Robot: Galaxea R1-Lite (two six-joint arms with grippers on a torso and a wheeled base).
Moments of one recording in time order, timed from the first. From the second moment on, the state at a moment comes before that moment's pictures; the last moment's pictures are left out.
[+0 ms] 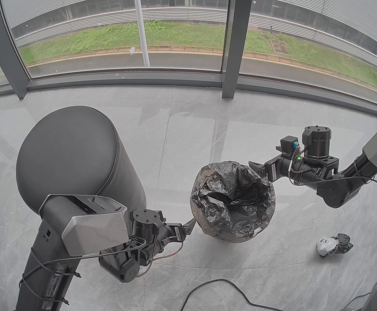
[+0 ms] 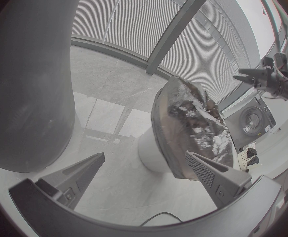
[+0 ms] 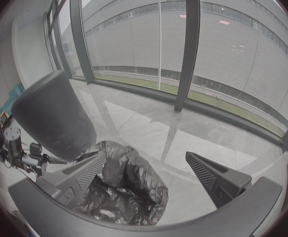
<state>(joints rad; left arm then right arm) -0.55 2.58 -0.87 -1.37 0.04 -0.40 0.29 2.06 -0.97 -0.82 0.08 -0.19</state>
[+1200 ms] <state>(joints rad) -0.66 2.32 -0.87 -1.41 0.14 -0.63 -0.06 2.16 -0.82 -0.82 0.08 -0.20</state>
